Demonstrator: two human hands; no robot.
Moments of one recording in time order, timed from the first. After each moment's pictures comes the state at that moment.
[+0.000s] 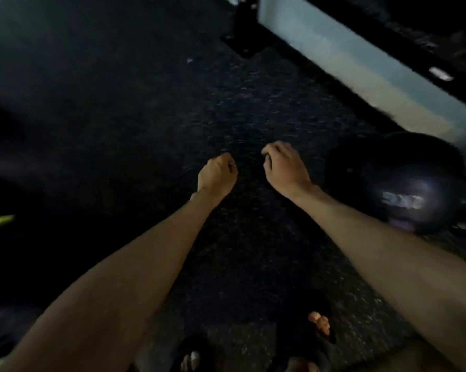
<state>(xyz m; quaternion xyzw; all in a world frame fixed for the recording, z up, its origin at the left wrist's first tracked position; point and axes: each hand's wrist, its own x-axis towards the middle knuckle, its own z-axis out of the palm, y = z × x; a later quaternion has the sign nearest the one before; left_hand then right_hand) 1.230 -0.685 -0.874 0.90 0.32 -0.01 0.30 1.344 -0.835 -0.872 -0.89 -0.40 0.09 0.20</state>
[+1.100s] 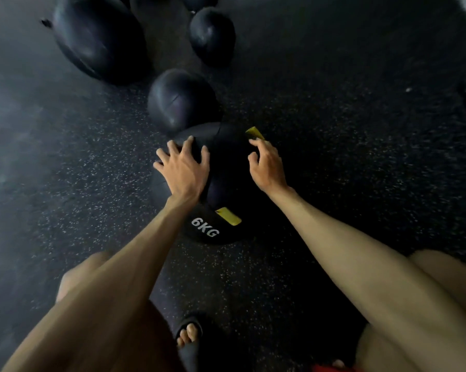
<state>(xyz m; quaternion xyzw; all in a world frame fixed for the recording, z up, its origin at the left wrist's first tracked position) 0.830 -0.531 -0.852 0.64 0.75 0.16 0.04 1.020 -0.542 -0.903 -0.71 -0.58 0.22 0.34</state>
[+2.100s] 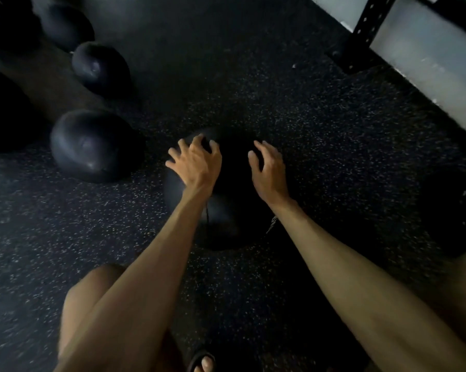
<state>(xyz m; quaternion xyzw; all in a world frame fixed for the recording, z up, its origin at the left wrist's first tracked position) 0.976 -0.545 -0.843 0.75 0.63 0.14 0.16 1.095 -0.648 -0.907 -0.82 -0.38 0.10 0.41</state>
